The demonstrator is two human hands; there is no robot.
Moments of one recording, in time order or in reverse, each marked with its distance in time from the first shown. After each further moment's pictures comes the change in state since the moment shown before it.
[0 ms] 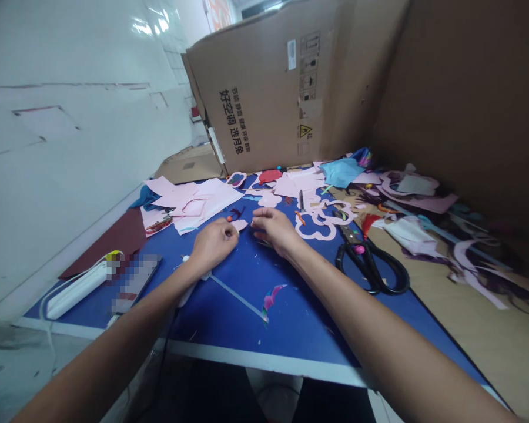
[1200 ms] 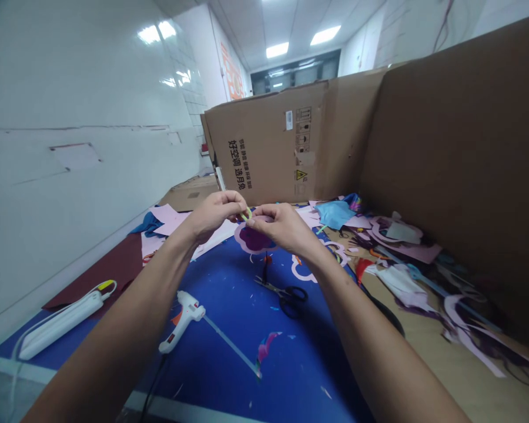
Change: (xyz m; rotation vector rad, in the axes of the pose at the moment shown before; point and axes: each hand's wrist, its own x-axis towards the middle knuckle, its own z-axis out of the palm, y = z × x) left_hand 0.093 0.059 -0.113 -0.936 -0.068 0.117; right_hand -0.013 -0.121 -0.003 -0.662 -0.205 -0.591
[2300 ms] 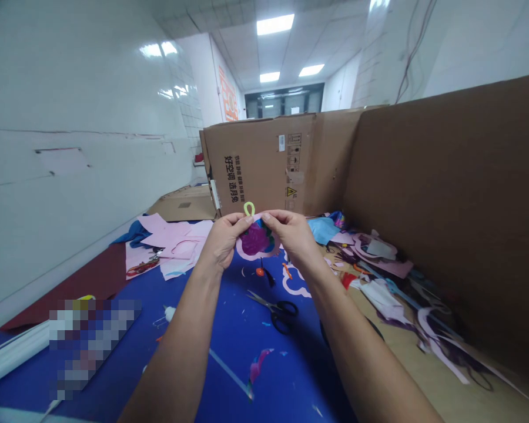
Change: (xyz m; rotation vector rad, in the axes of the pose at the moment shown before) left_hand 0.009 -0.039 0.050 -0.615 0.266 -0.014; right_hand 0.005 0.004 -0.010 0.371 0.268 0.076
